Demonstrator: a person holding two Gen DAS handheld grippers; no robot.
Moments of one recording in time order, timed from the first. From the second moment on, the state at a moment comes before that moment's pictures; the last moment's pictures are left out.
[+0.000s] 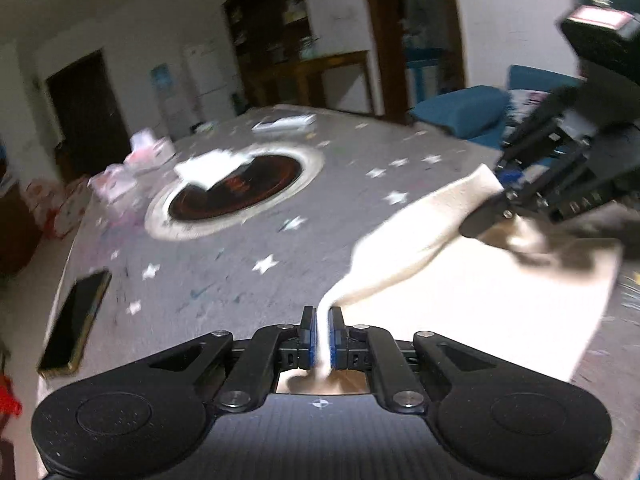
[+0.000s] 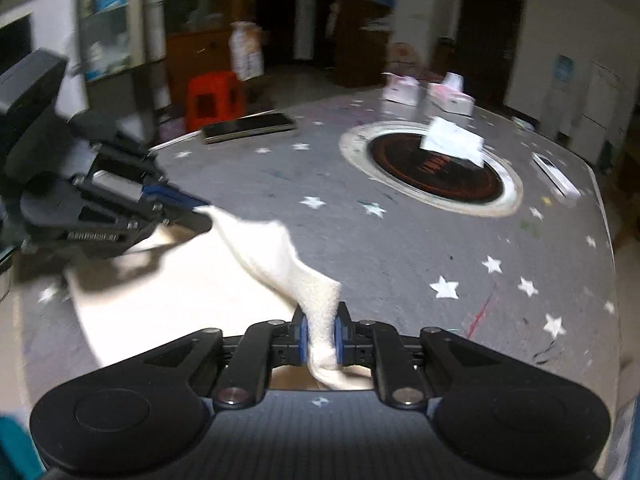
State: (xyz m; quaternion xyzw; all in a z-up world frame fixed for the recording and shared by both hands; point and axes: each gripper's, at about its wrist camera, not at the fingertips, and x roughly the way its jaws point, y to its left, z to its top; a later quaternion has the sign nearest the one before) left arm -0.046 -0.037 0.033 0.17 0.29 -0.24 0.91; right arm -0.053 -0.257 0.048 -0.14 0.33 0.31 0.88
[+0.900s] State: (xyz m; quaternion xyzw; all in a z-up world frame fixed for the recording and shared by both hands) left arm -0.052 -0.038 0.052 0.10 0.27 -0.22 0.93; right arm -0.056 -0.288 0.036 -0.02 0.34 0.23 0.91
